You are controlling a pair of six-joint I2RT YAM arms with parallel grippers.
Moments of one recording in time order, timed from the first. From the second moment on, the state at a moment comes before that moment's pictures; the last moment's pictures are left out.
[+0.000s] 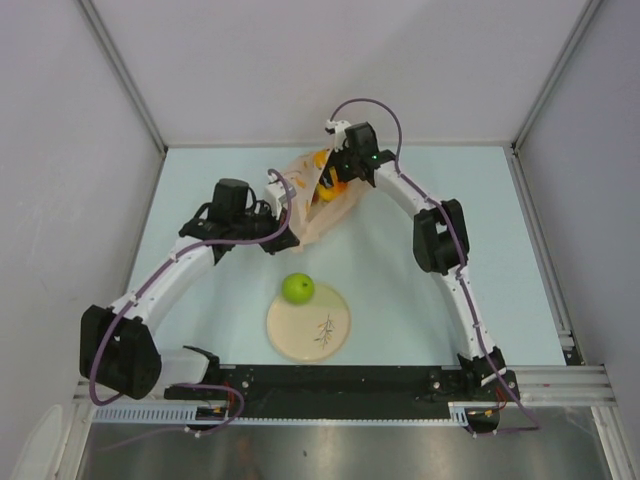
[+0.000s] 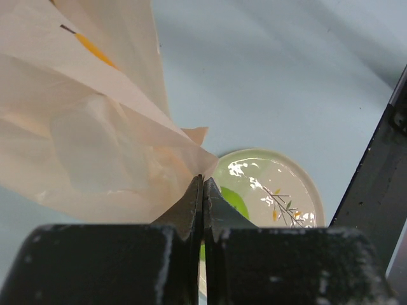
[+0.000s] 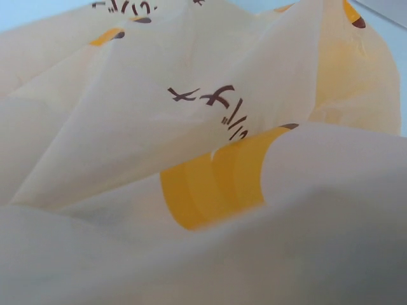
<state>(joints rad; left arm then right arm) -0.34 1.29 1.00 -0.41 0.65 0.16 0.46 2.50 2.27 -0.41 -0.21 -0.01</state>
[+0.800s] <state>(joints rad) -0.36 1.32 1.00 -0.40 0.66 0.16 0.54 2.26 2.01 -0.30 -0.19 0.05</state>
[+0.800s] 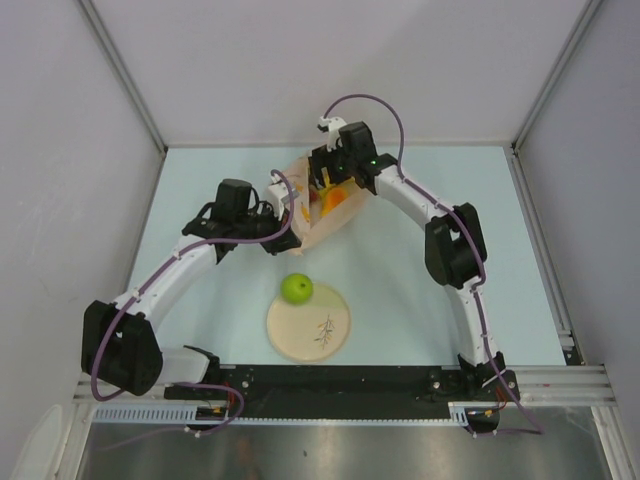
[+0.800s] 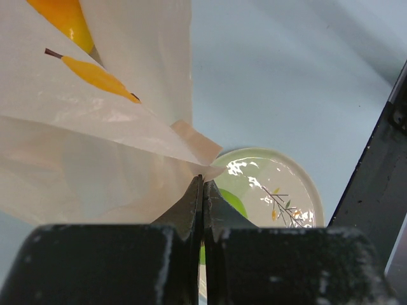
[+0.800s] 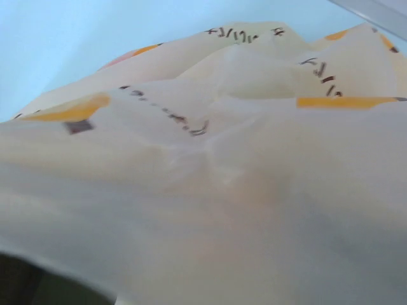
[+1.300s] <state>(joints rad) -0.36 1.32 1.00 -0.41 0.65 0.16 0.55 2.28 1.93 -0.33 -0.12 0.15</state>
